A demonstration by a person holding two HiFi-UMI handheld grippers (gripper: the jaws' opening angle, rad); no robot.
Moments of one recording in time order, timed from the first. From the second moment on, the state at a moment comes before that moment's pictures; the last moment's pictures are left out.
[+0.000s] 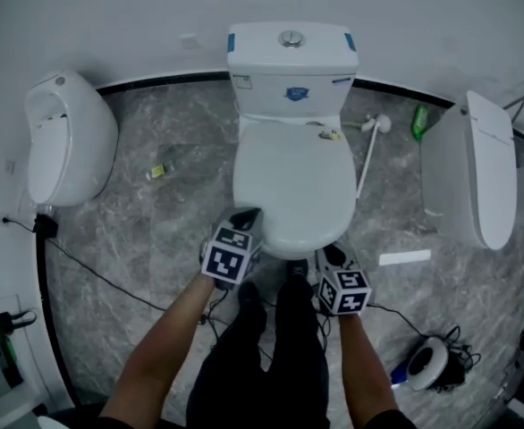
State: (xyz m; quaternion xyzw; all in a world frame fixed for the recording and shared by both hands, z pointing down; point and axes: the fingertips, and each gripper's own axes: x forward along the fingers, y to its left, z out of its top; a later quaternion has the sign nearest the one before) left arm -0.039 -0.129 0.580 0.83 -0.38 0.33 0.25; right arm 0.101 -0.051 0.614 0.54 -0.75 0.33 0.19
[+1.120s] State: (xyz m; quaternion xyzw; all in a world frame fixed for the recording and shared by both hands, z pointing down) left arm -0.047 -0.085 0.706 0.82 -0.37 0.32 0.28; right arm 0.099 0.003 0.759 0.54 -0.73 0.36 0.22
